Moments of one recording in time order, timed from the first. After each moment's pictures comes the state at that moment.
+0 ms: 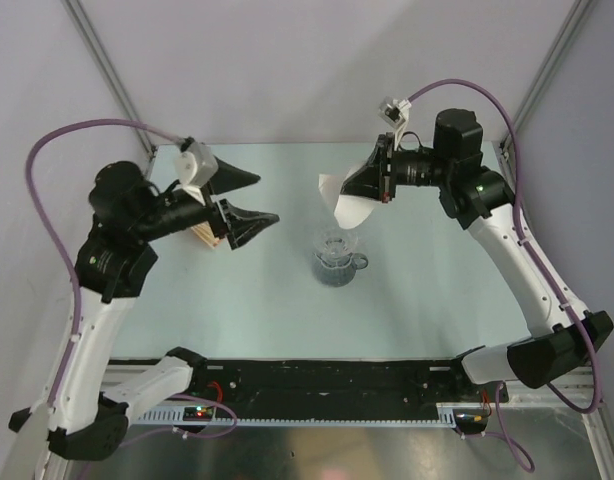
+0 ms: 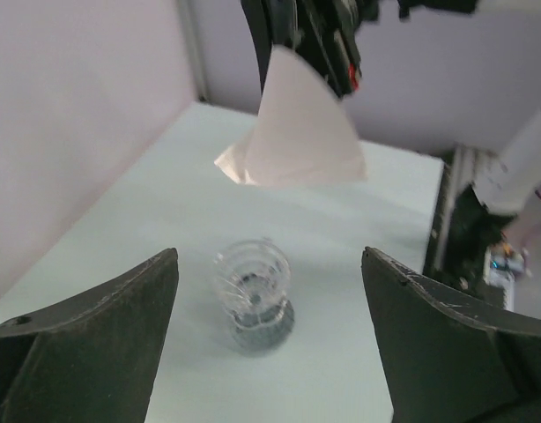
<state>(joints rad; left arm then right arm) -0.37 0.97 1.45 -0.47 0.74 0.04 0.42 1.38 1.58 -0.41 -0.92 0.23</state>
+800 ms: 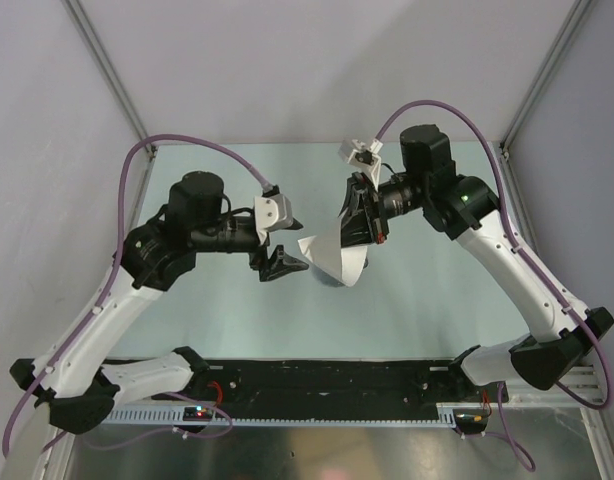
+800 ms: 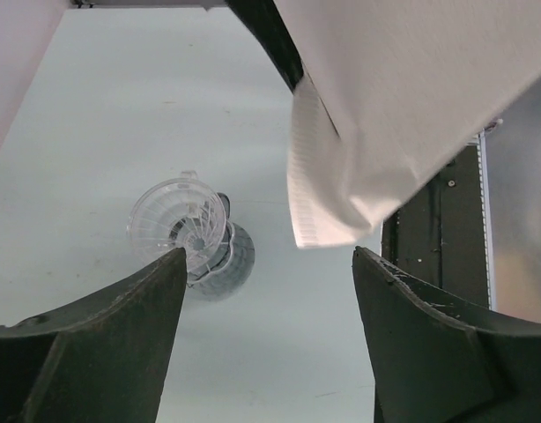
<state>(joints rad) -0.70 1.06 1.41 -0.75 0.65 0.38 0.60 1.38 1.62 -0.60 -1.29 0.03</state>
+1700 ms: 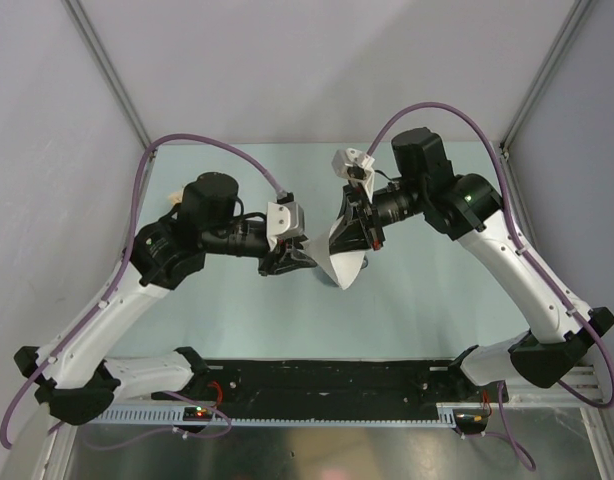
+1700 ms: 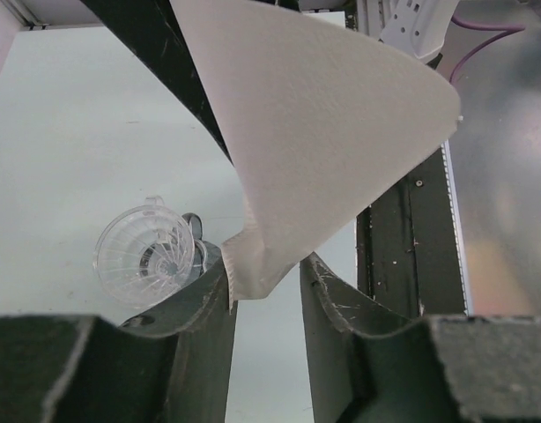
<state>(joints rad) -0.79 1.11 1.45 -0.76 0.66 0.37 0.67 1.40 1.72 -0.84 -1.12 -0.22</state>
